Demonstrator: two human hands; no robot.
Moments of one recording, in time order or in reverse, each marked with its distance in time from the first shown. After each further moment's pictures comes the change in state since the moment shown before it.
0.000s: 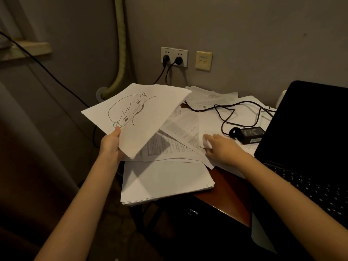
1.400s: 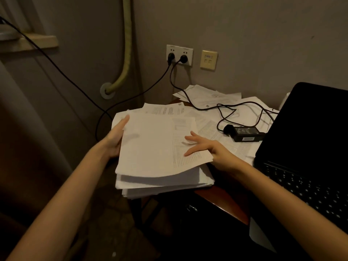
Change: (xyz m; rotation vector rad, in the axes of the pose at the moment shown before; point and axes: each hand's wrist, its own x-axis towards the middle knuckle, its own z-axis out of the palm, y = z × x) left_hand -0.016 0.015 -0.009 0.338 -0.438 -0.082; right_hand -0.026 -0.028 -0.009 0.895 -0.139 -0.401
